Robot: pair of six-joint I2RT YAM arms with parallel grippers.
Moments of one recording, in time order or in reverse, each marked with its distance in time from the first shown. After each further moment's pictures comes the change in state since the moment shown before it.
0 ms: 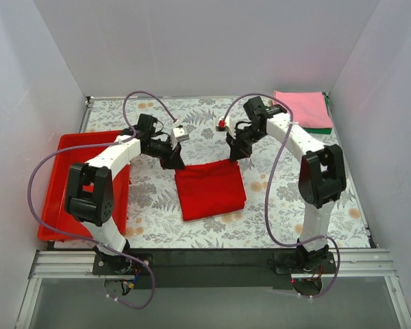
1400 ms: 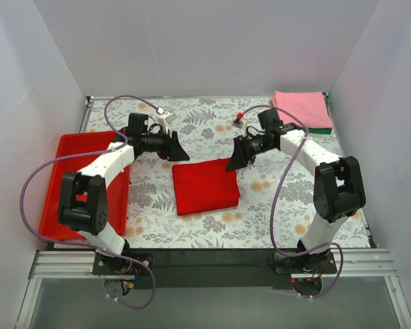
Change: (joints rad) left arm 0.059 -0.045 -0.073 0.339 0.015 -0.743; right arm -0.076 -0.166 -0.313 0.349 -0.296 0.719
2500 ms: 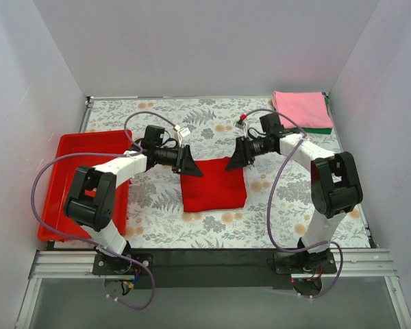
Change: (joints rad) left arm -0.138 -0.005 -0.203 0.149 0.177 -0.277; right arm -0.019 0.029 -0.198 0.213 -0.101 0.151
